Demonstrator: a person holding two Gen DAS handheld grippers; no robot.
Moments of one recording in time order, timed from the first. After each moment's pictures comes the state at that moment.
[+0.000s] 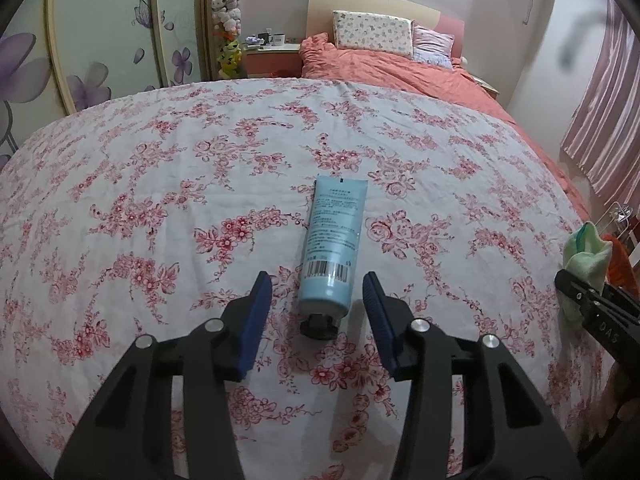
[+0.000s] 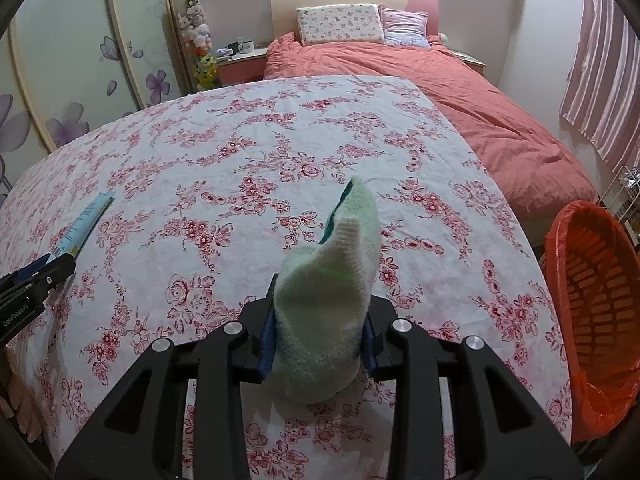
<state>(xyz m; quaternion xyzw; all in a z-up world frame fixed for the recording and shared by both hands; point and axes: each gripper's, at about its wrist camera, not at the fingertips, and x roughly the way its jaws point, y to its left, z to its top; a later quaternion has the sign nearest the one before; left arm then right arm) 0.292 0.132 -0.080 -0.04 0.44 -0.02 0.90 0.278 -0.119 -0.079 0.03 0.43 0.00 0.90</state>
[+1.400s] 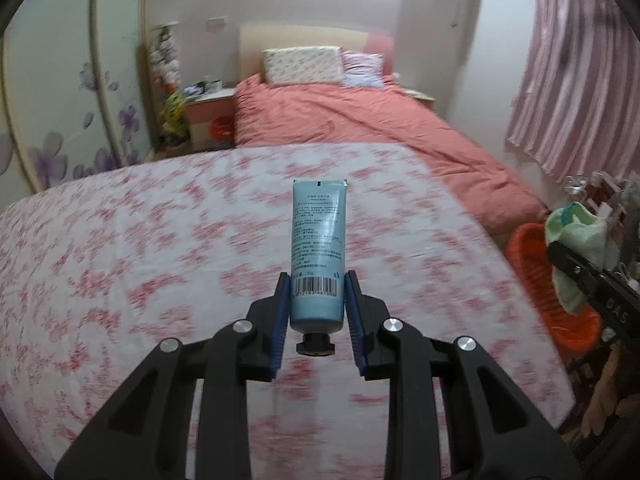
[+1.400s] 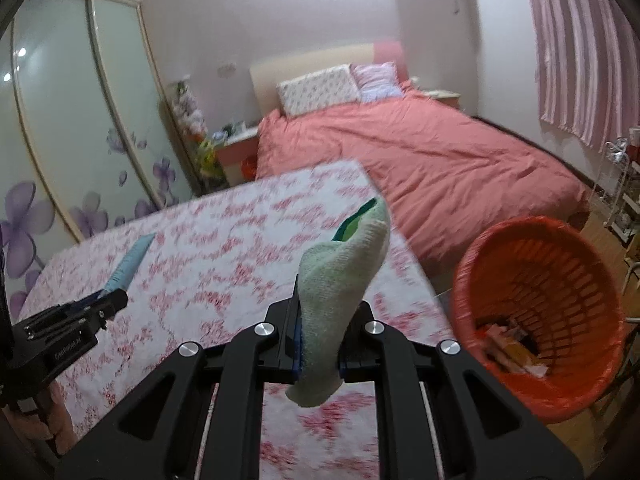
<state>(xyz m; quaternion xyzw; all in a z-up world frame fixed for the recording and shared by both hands) 0.245 0.021 0.006 0.00 0.37 -0.12 0.92 0.199 -0.198 0.004 0.11 0.30 -0.01 0.95</state>
